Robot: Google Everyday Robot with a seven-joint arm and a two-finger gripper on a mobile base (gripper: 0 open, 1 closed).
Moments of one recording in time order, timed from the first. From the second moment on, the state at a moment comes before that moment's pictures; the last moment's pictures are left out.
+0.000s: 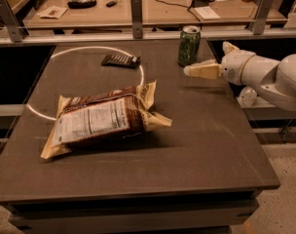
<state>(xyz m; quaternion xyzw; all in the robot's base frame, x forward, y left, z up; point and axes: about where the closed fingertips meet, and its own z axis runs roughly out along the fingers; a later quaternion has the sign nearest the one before) 0.711 -0.198 0.874 -0.29 0.71 0.17 0.62</state>
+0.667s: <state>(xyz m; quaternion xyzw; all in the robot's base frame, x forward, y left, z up) 0.751 -0.174 0.878 -0.30 0.71 0.17 0.61</state>
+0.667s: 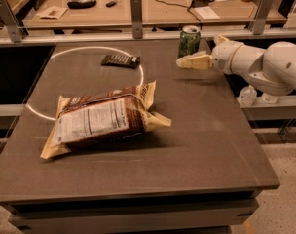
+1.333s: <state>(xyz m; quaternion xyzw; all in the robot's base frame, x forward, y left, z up) 0.773 -0.142 0.870 -0.33 0.70 0.20 0.60</state>
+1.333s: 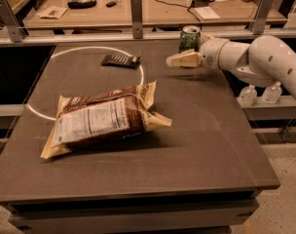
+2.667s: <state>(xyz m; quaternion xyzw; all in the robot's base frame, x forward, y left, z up) 0.763 -0.148 0.885 -0.36 0.68 0.25 0.59</state>
